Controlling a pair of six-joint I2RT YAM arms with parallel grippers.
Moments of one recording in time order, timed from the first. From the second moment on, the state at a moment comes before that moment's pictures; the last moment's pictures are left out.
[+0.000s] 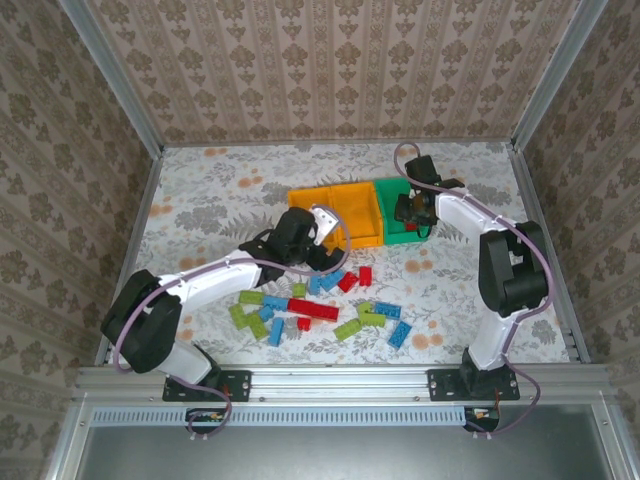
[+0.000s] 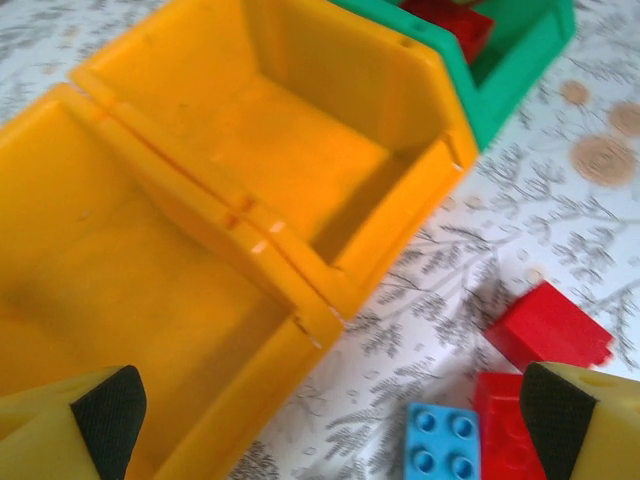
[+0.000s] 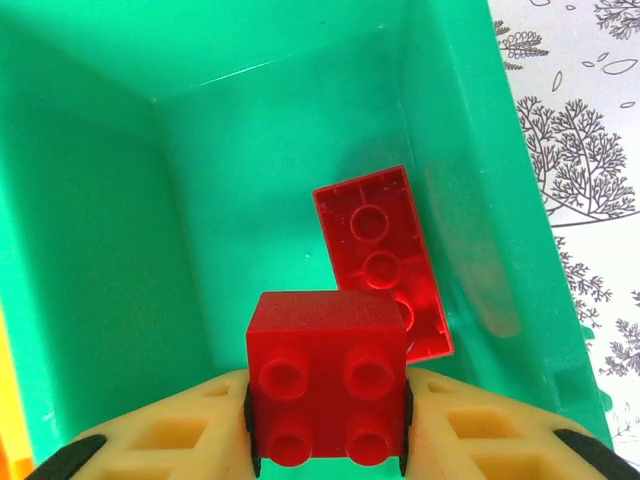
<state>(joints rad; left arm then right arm) -0.81 1.49 0.90 -0.08 0.01 0.05 0.22 1.82 1.31 -0.59 0.04 0.40</state>
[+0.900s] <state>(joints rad) -0.83 1.60 0.94 -0.35 -0.04 -0.20 0.22 1.73 1.26 -0.59 0.01 0.40</state>
